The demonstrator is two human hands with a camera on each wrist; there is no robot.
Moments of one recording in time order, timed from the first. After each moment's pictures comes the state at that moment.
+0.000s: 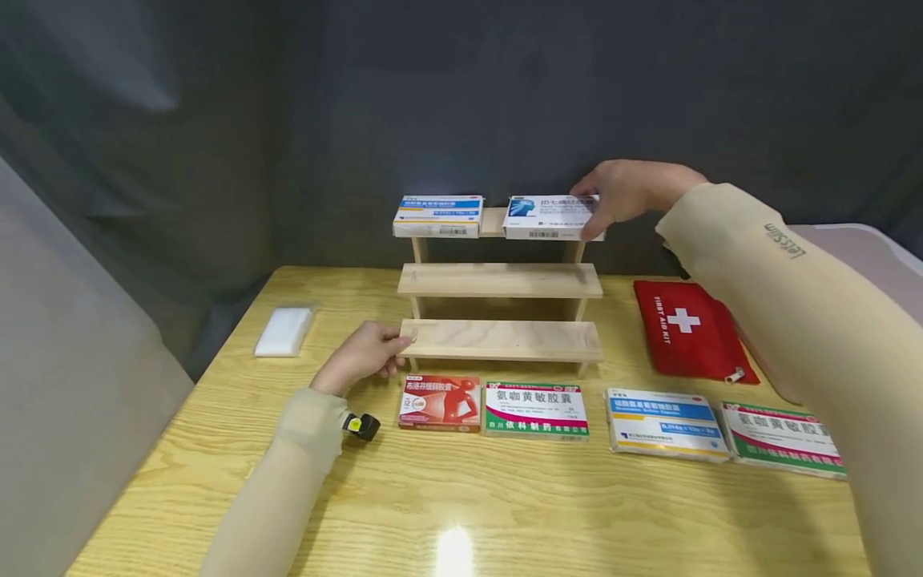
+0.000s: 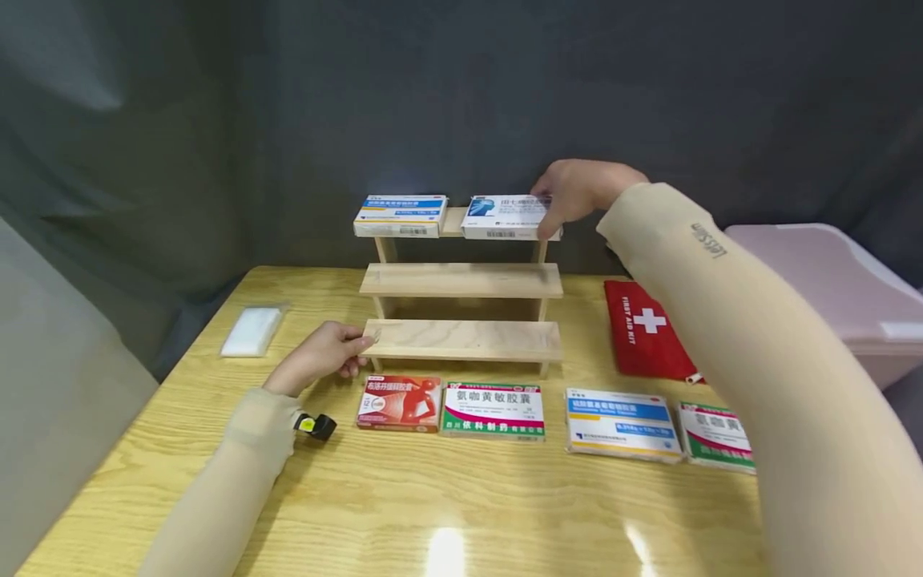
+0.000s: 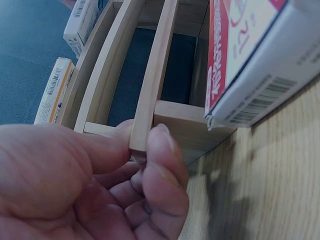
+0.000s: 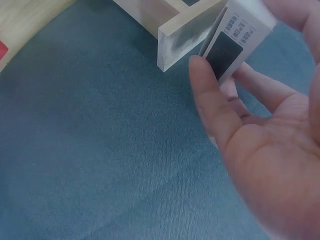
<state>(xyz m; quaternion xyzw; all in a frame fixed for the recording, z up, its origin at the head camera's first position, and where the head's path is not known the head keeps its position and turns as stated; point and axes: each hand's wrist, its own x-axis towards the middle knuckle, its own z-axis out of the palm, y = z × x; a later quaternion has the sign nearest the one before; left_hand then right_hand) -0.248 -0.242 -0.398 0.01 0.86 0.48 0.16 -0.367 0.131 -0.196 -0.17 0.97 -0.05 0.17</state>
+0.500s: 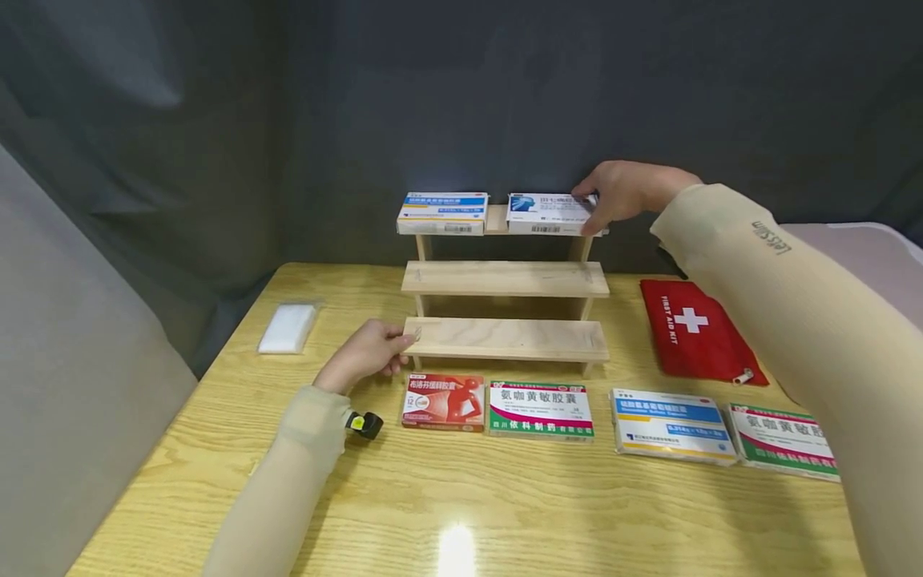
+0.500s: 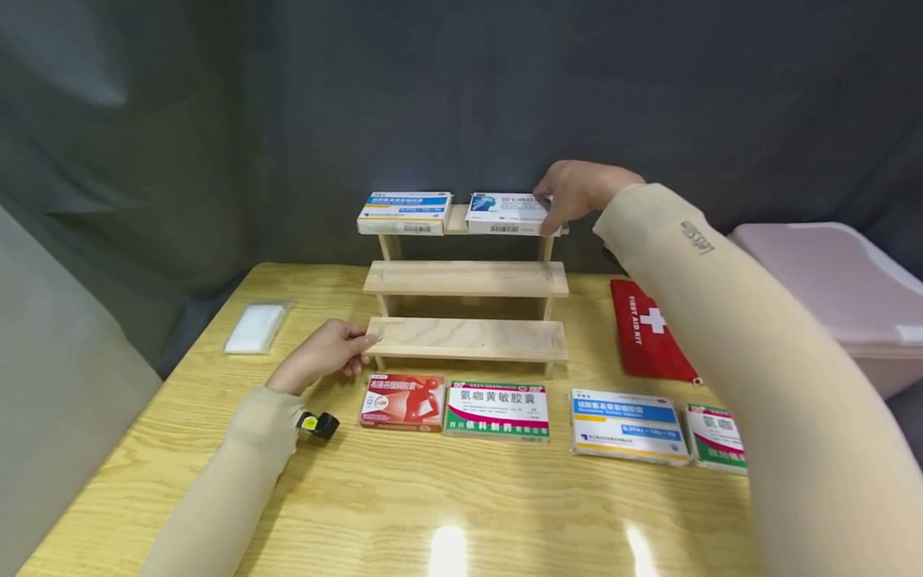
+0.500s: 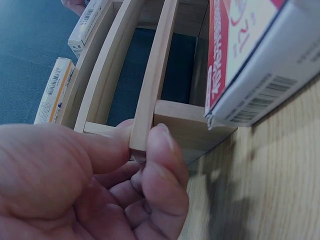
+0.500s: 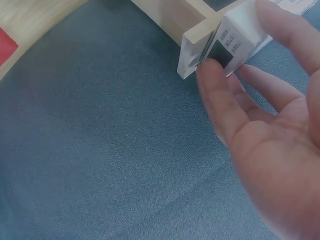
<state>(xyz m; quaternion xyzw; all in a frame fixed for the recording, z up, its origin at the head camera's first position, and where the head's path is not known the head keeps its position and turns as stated) -0.246 -0.240 -0.396 0.01 0.86 0.48 0.16 -0.377 0.131 -0.204 -0.15 0.97 -0.05 0.18</state>
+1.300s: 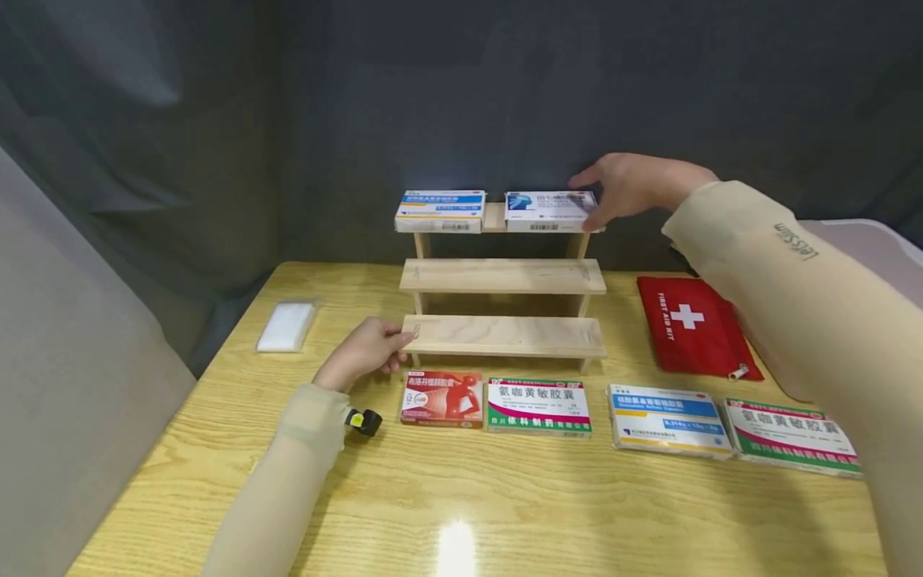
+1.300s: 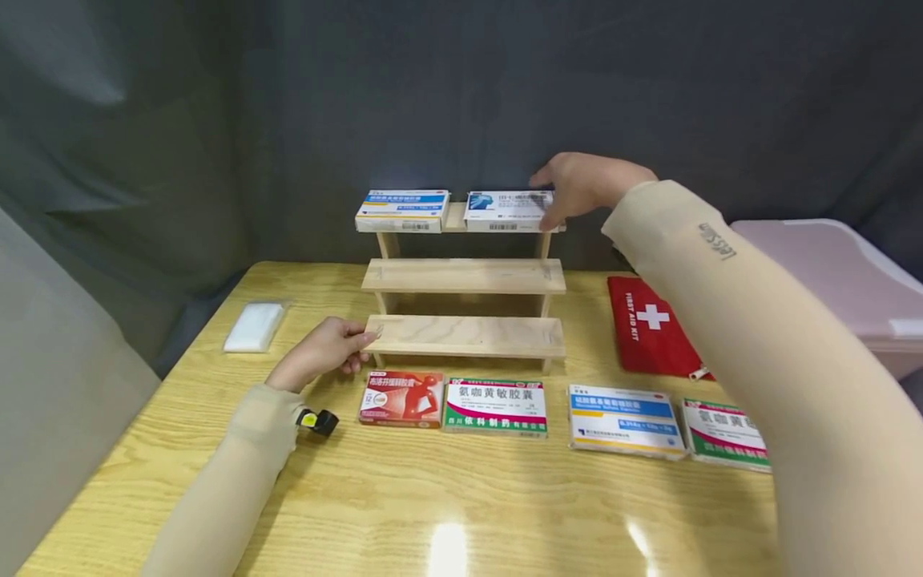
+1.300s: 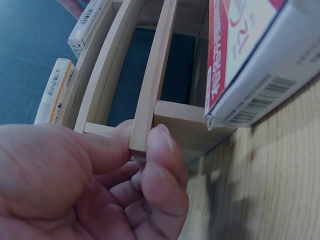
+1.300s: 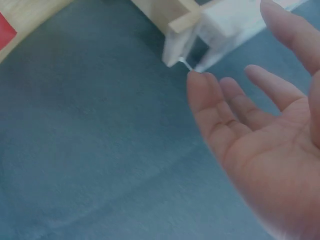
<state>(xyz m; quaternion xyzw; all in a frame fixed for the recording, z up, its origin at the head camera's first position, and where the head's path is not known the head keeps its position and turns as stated) -0.250 -0.238 -0.395 0.02 0.86 0.48 0.16 -0.362 0.133 -0.191 -0.16 0.97 -0.04 0.17</state>
